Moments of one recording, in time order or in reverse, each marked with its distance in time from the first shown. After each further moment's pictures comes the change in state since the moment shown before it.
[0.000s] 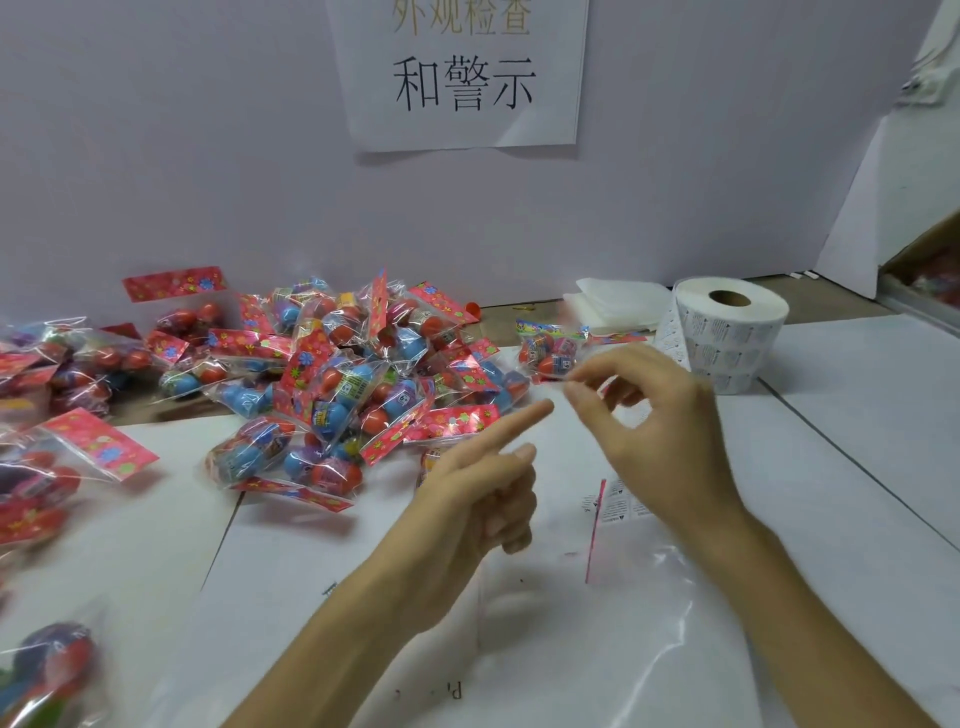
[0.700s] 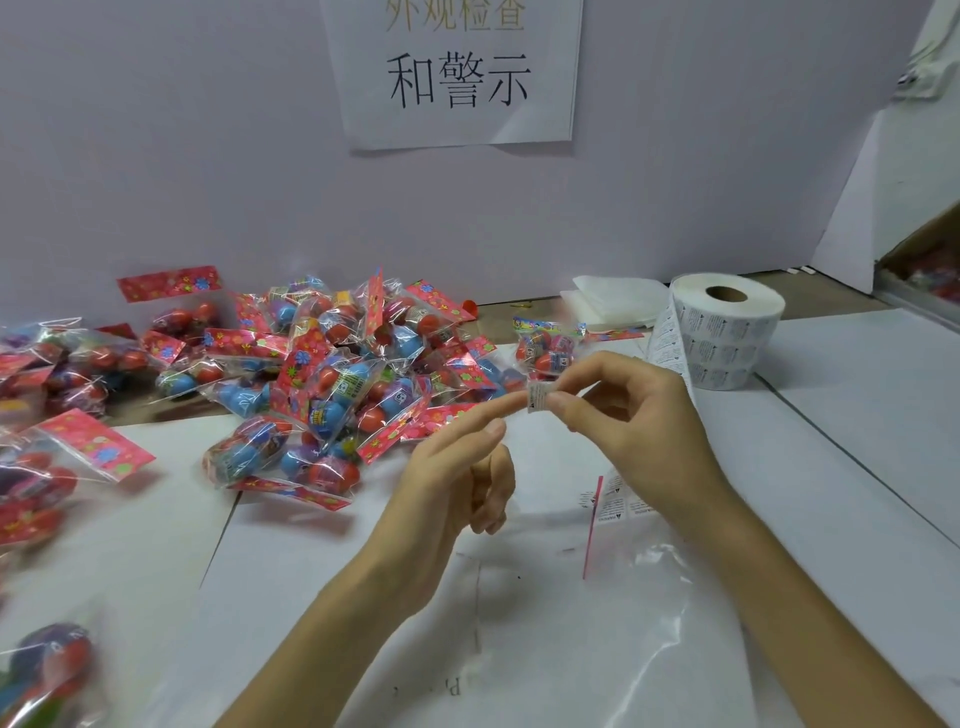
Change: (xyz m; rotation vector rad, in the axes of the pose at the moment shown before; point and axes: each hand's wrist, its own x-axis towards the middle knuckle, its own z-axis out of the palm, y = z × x) left_hand 0.006 0.003 -0.004 0.118 0.163 0.079; right_hand 0.001 -0.007 0.002 0.402 -0.180 0.301
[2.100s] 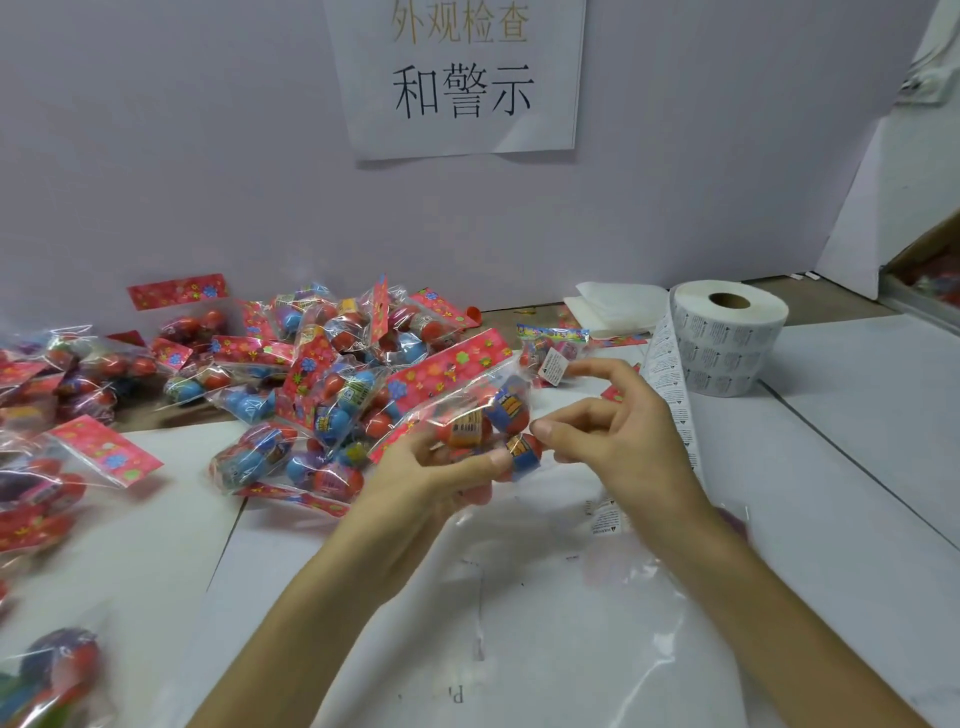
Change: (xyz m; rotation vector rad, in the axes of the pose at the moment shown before) left_hand 0.000 0.009 -0.020 0.034 0.166 -0.124; right_hand -0.003 0.009 0.015 0.176 0.056 0.258
